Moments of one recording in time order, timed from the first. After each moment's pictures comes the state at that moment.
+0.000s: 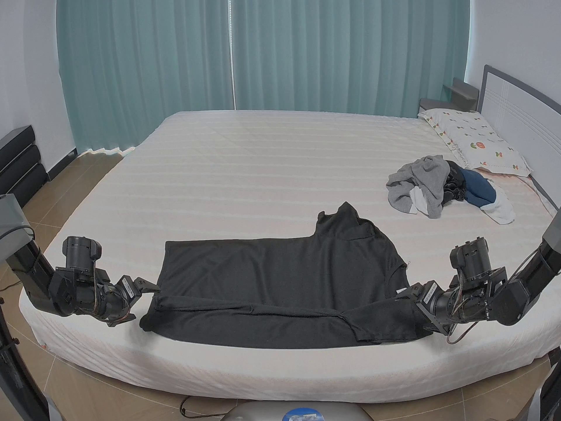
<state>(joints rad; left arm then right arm) 0.09 2.00 -0.59 -0.53 -0.33 -0.69 0.28 1.92 -0.56 -0.53 0.06 0.99</state>
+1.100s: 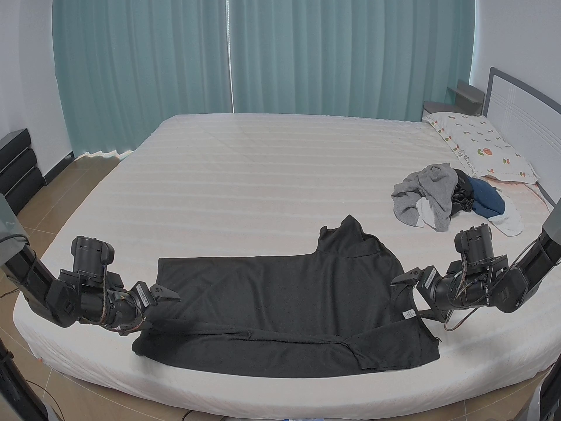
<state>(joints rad) -0.07 1.89 -0.52 -0.48 -0.33 -0.74 0.23 1.94 -0.62 -0.54 0.21 0.96</state>
